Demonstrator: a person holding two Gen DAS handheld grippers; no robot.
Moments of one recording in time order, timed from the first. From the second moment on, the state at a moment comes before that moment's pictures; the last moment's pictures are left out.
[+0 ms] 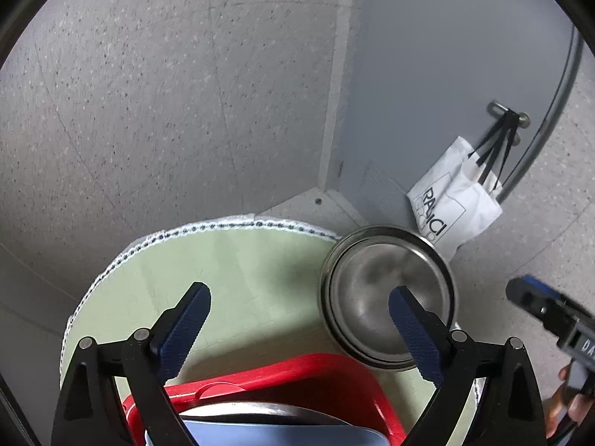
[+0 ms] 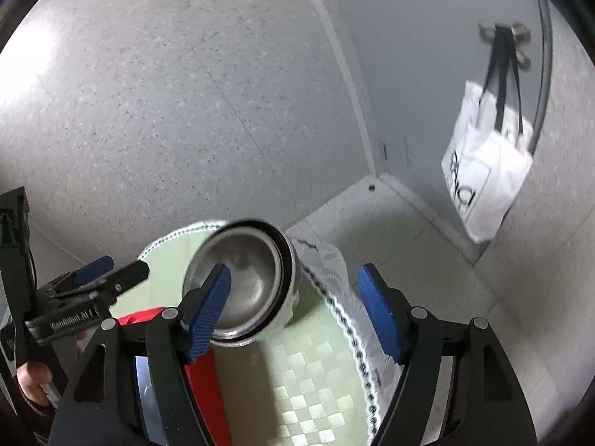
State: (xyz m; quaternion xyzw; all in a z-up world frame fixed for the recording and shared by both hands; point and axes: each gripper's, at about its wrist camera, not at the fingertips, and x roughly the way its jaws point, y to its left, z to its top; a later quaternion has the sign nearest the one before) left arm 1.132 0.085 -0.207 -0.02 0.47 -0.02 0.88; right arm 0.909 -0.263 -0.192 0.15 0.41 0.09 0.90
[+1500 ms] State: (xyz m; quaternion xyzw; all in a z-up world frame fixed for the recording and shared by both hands) left arm 1.077 0.100 -0.155 -0.07 0.44 -0.06 0.89; right arm 0.884 -0.222 -0.166 0.23 0.41 0.20 0.86
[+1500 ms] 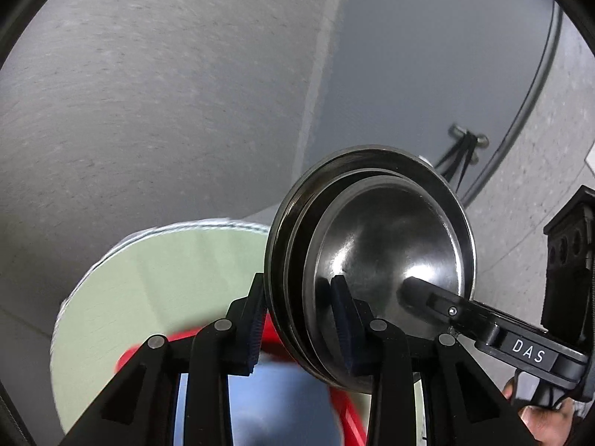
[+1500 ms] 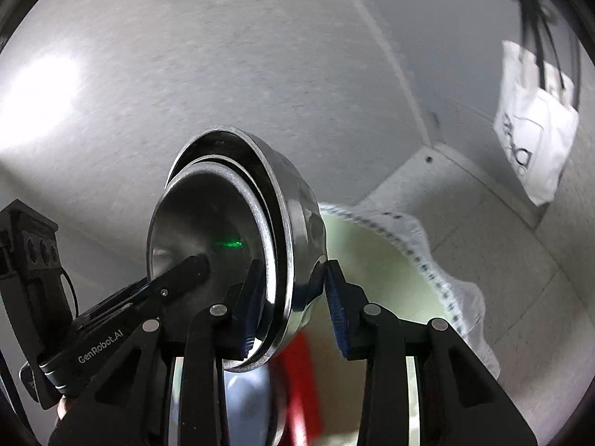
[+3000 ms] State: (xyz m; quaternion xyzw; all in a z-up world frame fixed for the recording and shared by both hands) left arm 0.806 0.172 -0.158 -0.15 0.40 0.08 0.90; right arm 0.728 -0.132 -0.190 0.10 0.45 0.24 0.85
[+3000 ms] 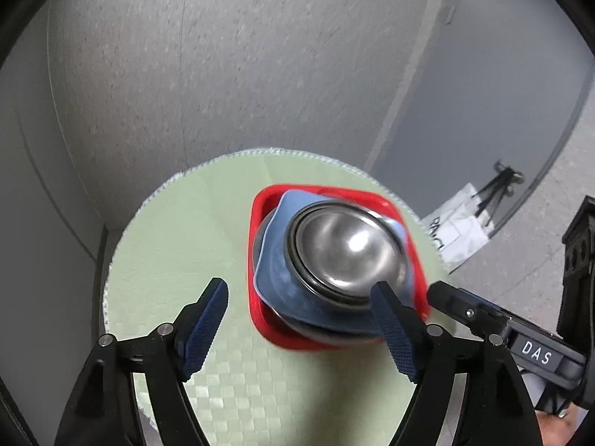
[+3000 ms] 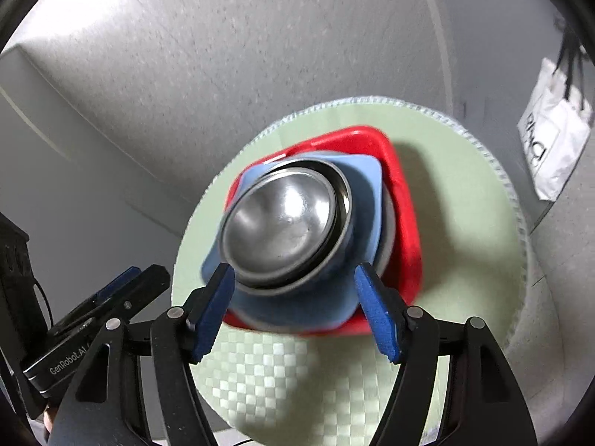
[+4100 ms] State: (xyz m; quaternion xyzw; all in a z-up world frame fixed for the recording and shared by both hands) left arm 0.145 0.138 -0.042 -0.01 0.17 -0.03 0.98; right arm 0.130 -0.115 -0.072 0.03 0.17 0.01 0.98
